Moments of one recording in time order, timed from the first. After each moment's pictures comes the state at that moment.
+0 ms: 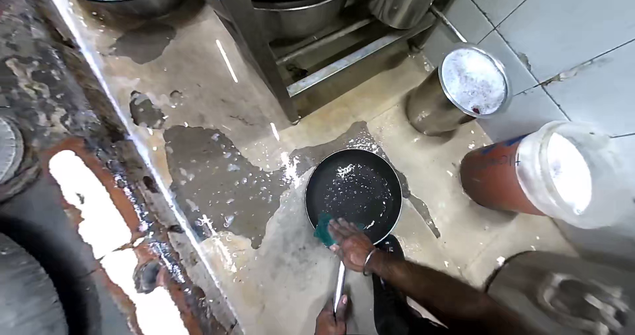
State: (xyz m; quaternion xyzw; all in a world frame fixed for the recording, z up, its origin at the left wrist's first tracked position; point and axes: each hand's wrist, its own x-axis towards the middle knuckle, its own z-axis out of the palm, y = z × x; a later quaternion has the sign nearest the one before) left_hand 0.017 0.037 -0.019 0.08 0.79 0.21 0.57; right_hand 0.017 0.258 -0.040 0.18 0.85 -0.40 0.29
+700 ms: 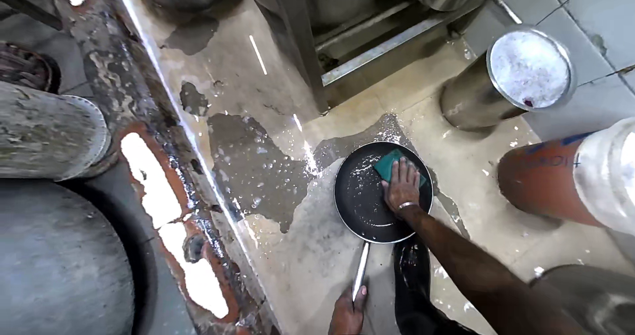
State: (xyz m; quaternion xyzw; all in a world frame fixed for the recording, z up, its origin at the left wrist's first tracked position) left_hand -0.006 0.031 -0.015 0.09 0.76 0.18 0.61; right_hand -0.007 0.349 -0.091 0.43 0.89 -0.14 0.11
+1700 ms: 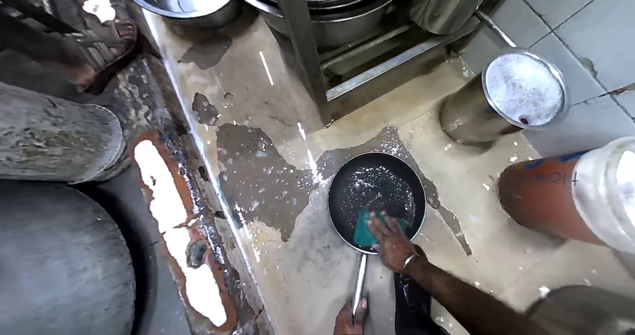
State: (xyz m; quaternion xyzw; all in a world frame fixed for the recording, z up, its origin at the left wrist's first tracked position) left_hand 0.012 0.037 -0.024 0.05 0.76 0.23 0.61; right_hand 0.044 0.289 -0.055 0.19 0.89 -0.31 0.28
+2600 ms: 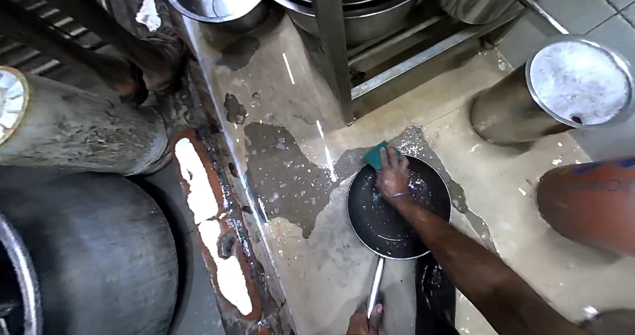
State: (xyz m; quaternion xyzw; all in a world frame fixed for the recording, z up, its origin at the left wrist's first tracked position) left_hand -0.007 0.030 -0.015 0.07 0.76 0.21 0.62; right_hand -0.125 0.357 -0.066 0.40 0.88 -0.25 -0.03
